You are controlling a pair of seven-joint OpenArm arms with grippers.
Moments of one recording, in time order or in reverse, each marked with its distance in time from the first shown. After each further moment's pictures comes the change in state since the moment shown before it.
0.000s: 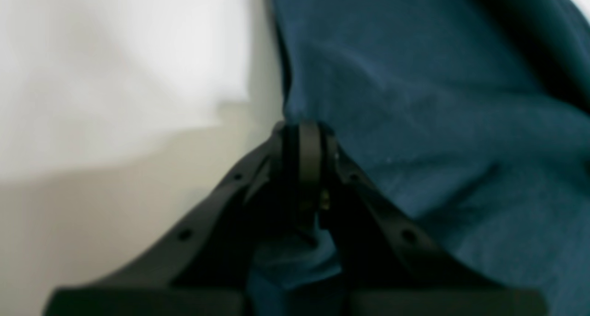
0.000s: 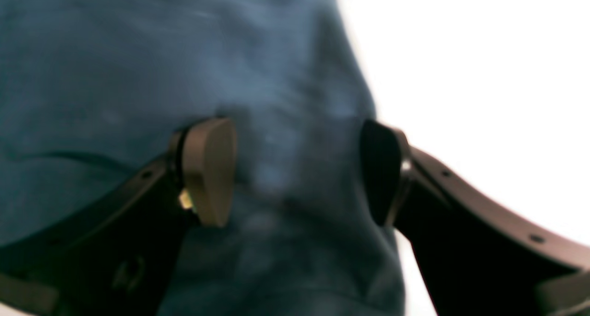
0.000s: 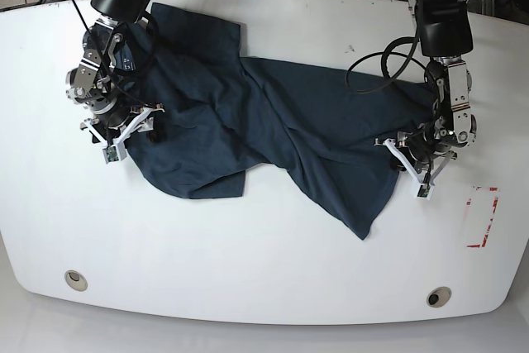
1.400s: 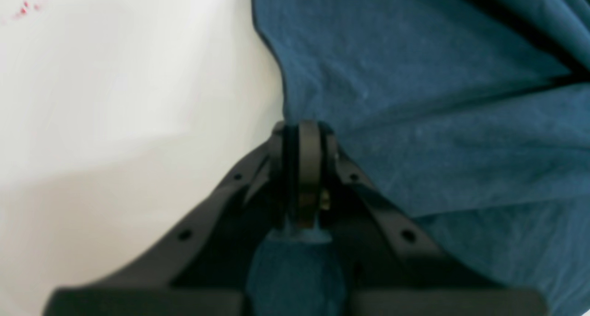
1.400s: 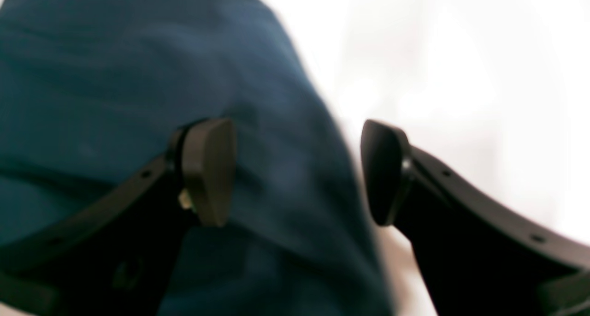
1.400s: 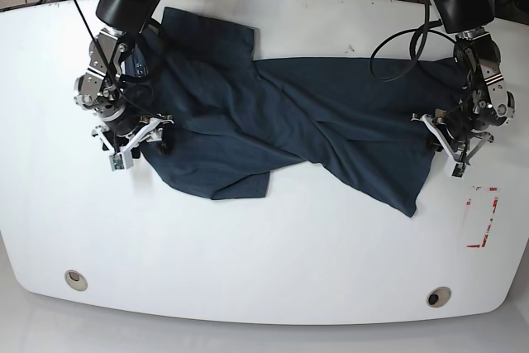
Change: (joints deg) left arm 7.6 -3.1 -11.6 12.4 0.0 -10.0 7.8; right arm 2.9 -1.6 -0.2 -6.3 1.5 -0.2 3.8
